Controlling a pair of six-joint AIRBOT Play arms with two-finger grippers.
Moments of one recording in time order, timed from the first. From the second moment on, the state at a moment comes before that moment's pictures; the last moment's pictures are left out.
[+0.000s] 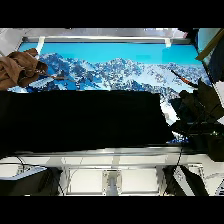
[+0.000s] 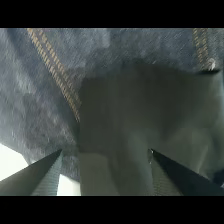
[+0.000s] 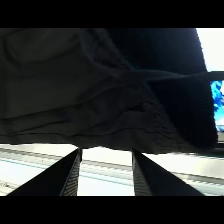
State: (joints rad) left arm 1.33 -1.25 0.86 1.16 -1.01 -1.47; right arm -0.54 -0.84 0.63 -1.03 1.43 1.17
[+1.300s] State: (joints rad) left arm 1.26 -1.25 1.03 1.01 -1.18 -1.32; right arm -0.72 -0.87 0.51 -1.10 1.40 1.25
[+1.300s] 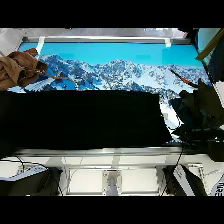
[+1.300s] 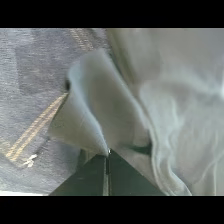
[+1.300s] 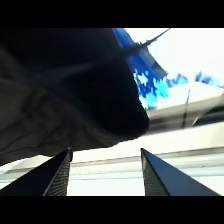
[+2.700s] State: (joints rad) left arm 1.13 -1.24 1.15 1.25 -1.22 -1.32; right arm -0.75 -0.95 0.56 -1.00 1.46 1.13
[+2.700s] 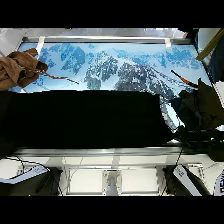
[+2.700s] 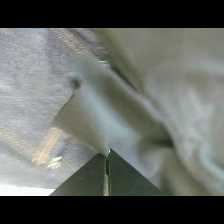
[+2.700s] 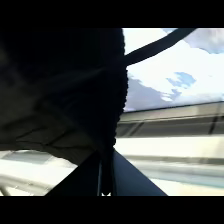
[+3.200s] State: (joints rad) left arm 0.69 -1.38 1.46 1.64 -1.11 -1.54; right arm -0.50 -1.07 0.93 -0.84 1.28 1.36
